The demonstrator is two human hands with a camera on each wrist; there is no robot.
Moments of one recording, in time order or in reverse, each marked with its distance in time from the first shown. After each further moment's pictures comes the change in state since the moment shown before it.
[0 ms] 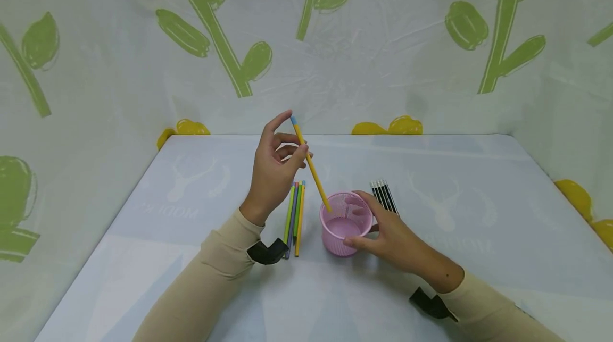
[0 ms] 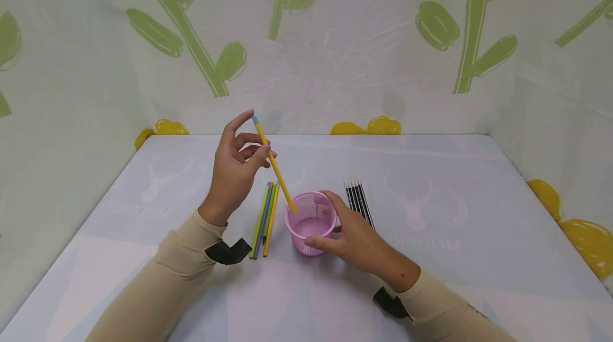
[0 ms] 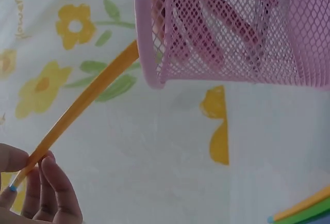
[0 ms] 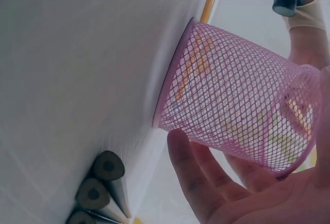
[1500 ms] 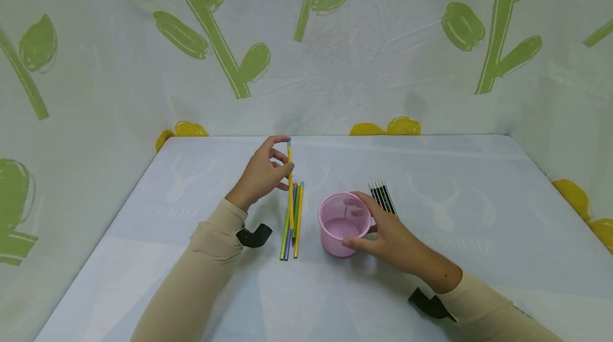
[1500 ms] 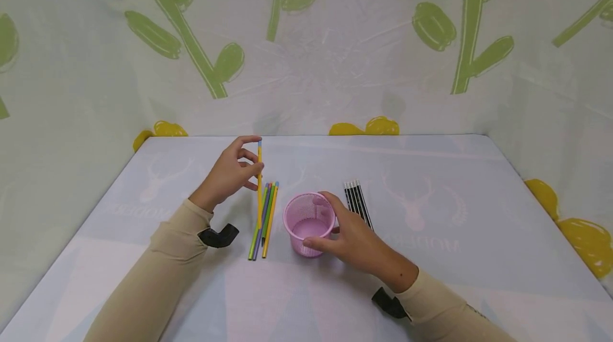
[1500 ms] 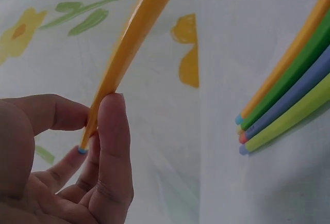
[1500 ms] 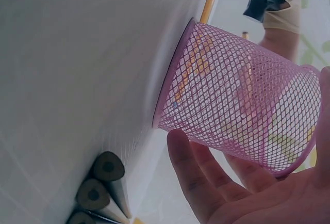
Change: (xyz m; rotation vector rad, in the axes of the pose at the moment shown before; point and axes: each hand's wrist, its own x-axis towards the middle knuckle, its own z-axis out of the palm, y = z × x) left_hand 0.015 -0.038 -0.035 0.282 -0.196 -0.473; right_hand -0.002 0.000 0.000 0.013 -0.006 0.009
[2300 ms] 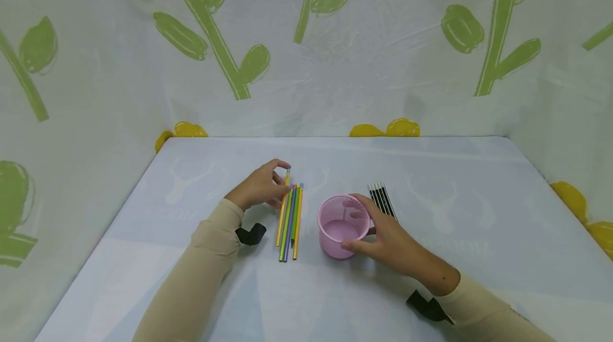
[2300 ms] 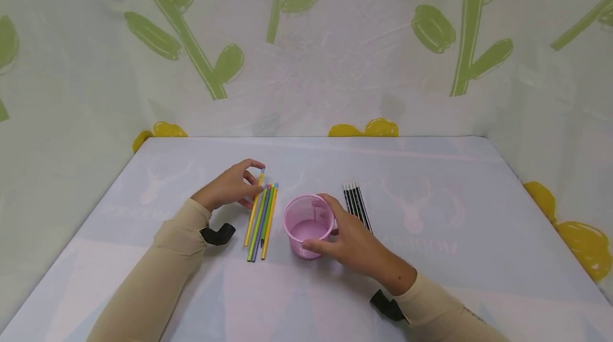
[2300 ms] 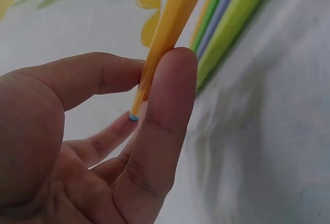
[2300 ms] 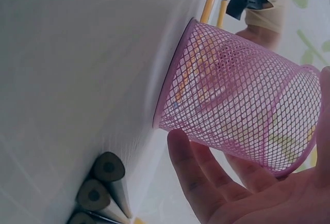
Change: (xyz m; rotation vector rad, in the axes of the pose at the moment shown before) left_hand 0.009 -0.034 -0.005 0.180 -0.249 -0.258; right_hand 0.000 0.004 0.001 0.019 -0.002 -0.009
